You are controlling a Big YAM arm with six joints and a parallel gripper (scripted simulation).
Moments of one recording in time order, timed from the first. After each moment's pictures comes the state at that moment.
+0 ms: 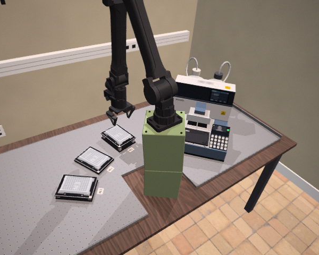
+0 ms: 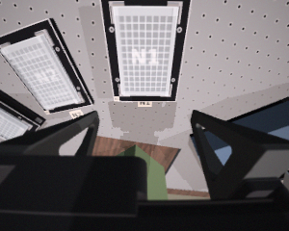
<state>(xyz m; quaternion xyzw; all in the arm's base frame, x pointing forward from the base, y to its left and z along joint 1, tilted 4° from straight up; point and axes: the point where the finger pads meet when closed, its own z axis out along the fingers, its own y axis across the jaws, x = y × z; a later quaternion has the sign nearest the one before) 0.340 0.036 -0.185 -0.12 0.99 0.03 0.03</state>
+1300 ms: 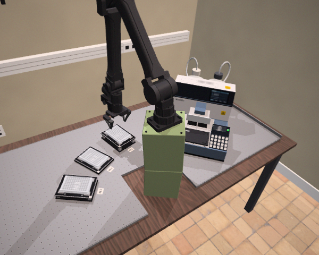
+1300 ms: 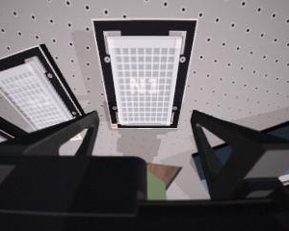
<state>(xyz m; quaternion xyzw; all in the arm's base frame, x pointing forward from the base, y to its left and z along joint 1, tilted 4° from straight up) 0.374 0.045 -0.226 -0.11 0.99 0.03 0.03</state>
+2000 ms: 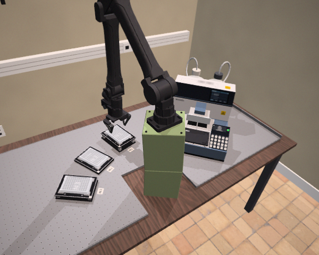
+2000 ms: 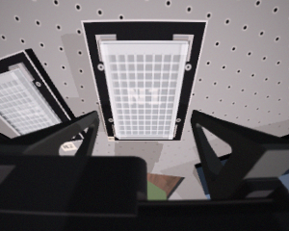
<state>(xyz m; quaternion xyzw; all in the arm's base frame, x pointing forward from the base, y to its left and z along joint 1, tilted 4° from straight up) 0.377 0.047 -0.255 -0.11 0.99 0.03 0.03</state>
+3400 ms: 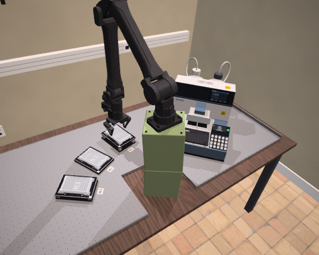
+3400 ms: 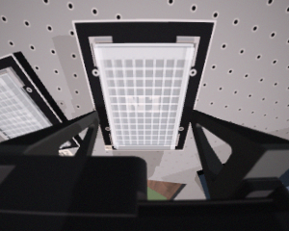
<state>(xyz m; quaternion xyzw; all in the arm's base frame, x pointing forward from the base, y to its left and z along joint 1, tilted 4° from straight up) 0.378 0.048 -0.273 -0.11 0.99 0.03 0.03</state>
